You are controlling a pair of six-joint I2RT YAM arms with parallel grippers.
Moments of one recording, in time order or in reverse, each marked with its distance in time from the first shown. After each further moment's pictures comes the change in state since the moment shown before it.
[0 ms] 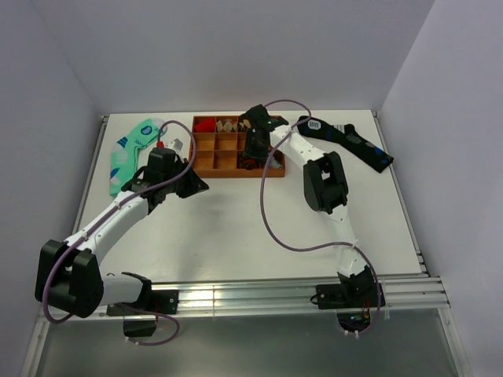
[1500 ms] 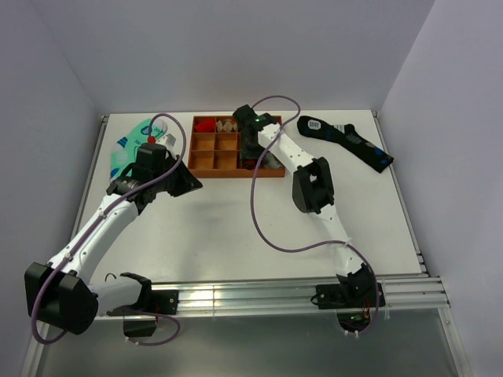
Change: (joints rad) left arm 0.011 -0.102 0.101 -0.206 -0.006 0.046; right arm 0.061 0.175 0.352 -0.307 0.202 -0.058
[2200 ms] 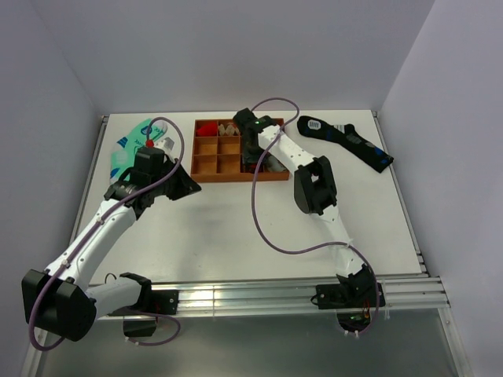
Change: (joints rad) left arm 0.001 -0.050 -0.034 -0.005 -0.001 0.000; right arm 0.013 -0.053 -0.124 0.014 0.022 -0.059
